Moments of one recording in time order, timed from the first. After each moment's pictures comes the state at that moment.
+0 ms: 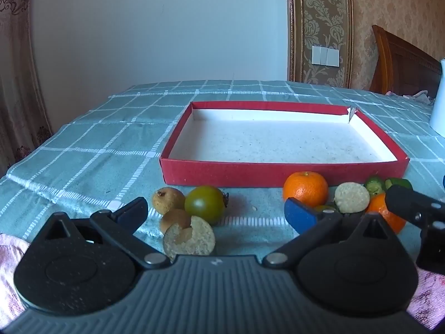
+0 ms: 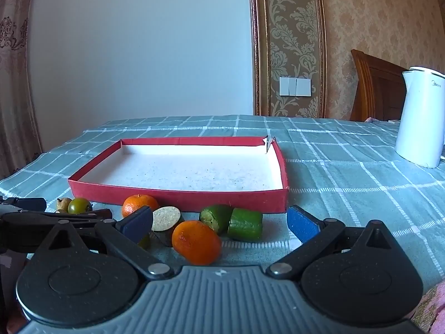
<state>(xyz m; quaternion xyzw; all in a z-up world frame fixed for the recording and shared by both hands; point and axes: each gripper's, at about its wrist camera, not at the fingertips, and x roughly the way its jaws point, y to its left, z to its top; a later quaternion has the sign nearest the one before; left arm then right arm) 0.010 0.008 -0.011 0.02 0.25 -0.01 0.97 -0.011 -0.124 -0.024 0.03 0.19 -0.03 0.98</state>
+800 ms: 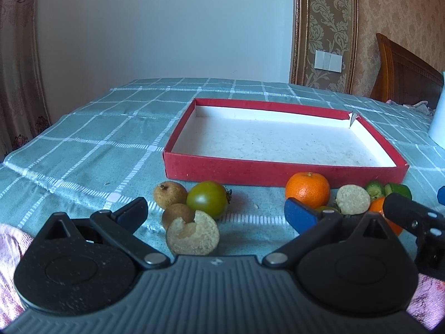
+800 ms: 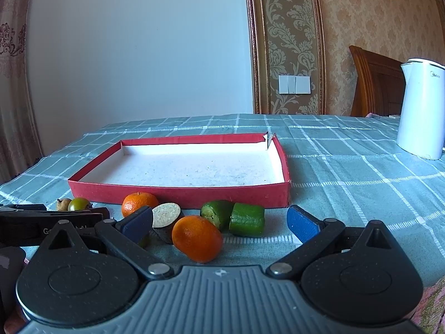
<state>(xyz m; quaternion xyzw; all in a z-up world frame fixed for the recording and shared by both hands) 0.007 0.008 -0.010 0.00 0.25 -0.01 0.97 -0.009 -0.125 -0.034 0.04 0.18 -0.02 0.98</state>
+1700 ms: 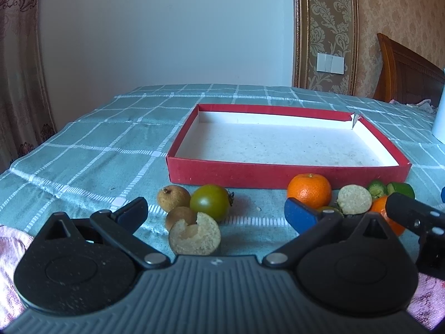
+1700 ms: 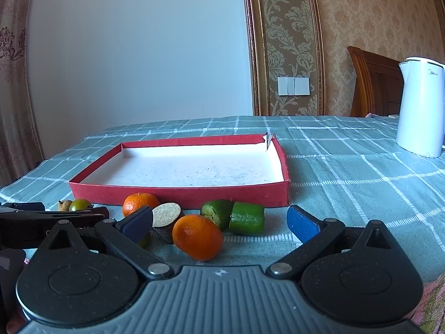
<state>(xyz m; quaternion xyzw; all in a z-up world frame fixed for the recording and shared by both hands) 0.003 0.007 -0.011 0.01 0.24 0.00 0.97 -0.013 -0.125 -0.037 0.05 0.17 -0.02 0.98</state>
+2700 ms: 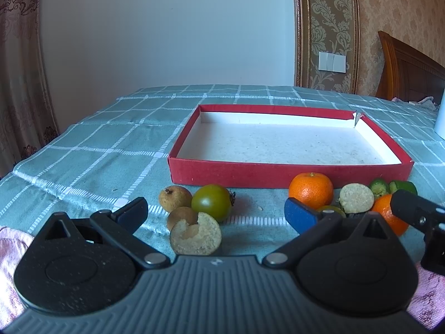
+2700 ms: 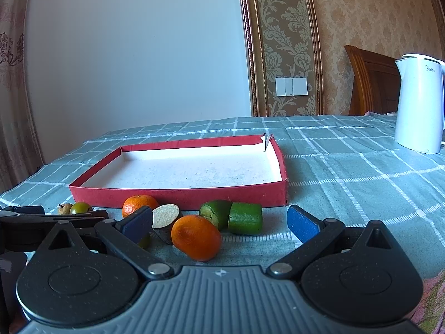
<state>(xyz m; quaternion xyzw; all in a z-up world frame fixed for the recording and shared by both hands) 0.004 0.004 -0.012 0.02 0.24 0.01 0.97 -0.015 -0.127 -0.037 0.05 0.17 -0.02 0.98</state>
